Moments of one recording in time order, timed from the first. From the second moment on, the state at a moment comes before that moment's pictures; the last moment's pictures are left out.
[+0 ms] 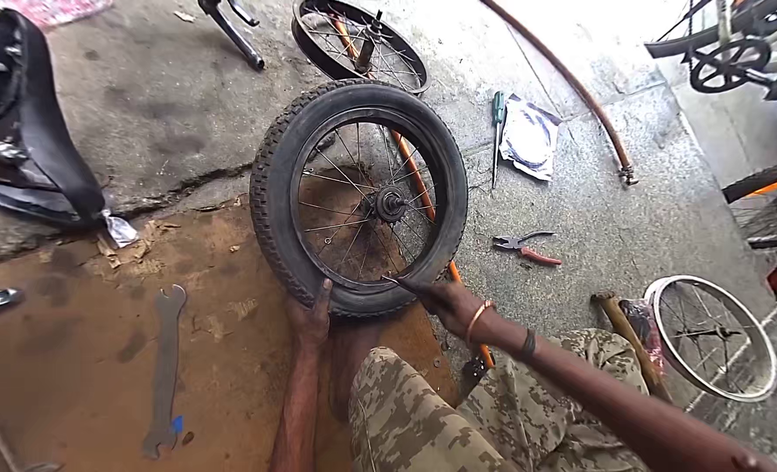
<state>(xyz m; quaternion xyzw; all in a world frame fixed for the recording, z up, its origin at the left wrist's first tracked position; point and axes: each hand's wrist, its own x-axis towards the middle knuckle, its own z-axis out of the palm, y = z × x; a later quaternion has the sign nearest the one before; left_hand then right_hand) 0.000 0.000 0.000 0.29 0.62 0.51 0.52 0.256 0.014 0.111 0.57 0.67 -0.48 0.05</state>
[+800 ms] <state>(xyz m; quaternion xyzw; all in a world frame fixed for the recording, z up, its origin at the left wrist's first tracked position) -0.011 -0.001 0.007 0.31 0.60 0.49 0.55 0.225 0.169 0.096 0.39 0.58 -0.60 0.38</state>
